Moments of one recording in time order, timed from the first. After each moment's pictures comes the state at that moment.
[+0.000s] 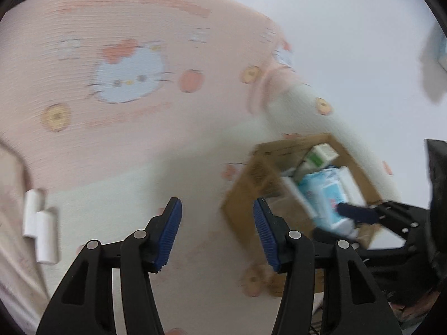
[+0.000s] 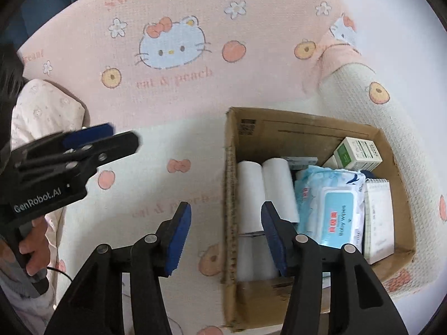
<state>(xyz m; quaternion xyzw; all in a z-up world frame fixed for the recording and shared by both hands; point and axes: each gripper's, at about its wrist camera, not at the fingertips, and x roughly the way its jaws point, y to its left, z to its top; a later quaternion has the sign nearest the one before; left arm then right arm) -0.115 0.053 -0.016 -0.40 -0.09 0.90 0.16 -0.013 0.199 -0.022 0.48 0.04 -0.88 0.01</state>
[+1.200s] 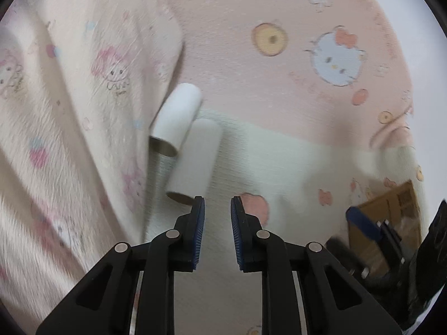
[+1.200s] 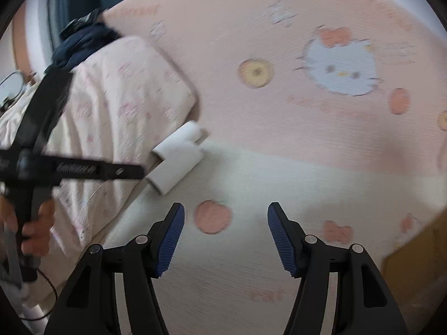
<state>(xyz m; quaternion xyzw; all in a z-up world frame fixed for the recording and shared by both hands) -0.087 -0.198 -0.158 -0.48 -0.25 0.84 -0.04 -0.067 -0.003 -0.155 0.38 0.08 -0.88 0.27</state>
